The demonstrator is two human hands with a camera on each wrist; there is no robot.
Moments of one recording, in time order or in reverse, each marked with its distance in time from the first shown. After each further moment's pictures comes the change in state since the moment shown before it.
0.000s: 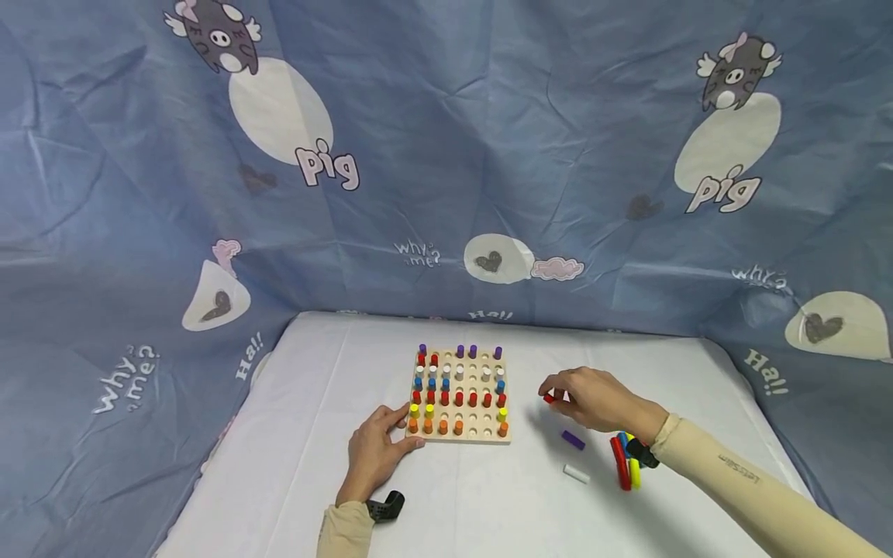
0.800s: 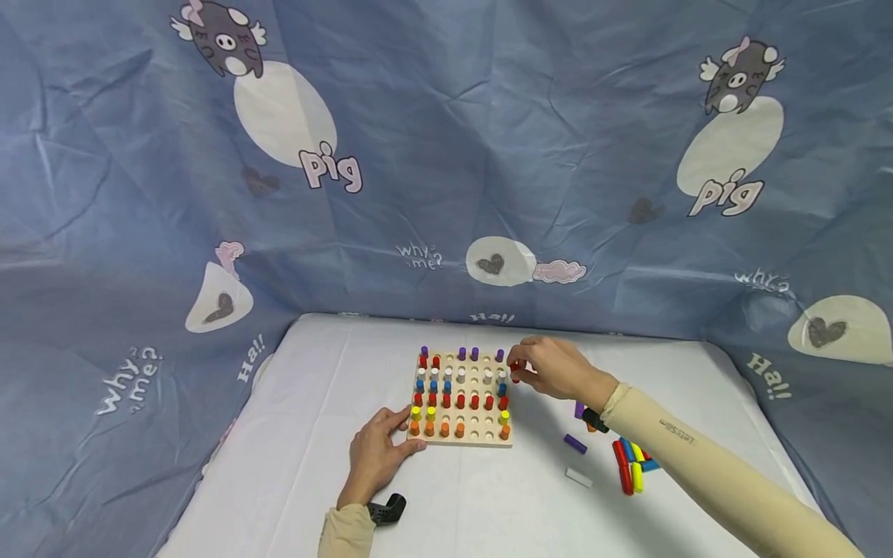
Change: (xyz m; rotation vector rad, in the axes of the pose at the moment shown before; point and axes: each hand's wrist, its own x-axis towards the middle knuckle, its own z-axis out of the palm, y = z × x) left_hand 0.001 -0.002 0.000 -0.002 0.007 0.015; right_hand 0.075 -0.014 -0.001 -0.165 0.177 -0.101
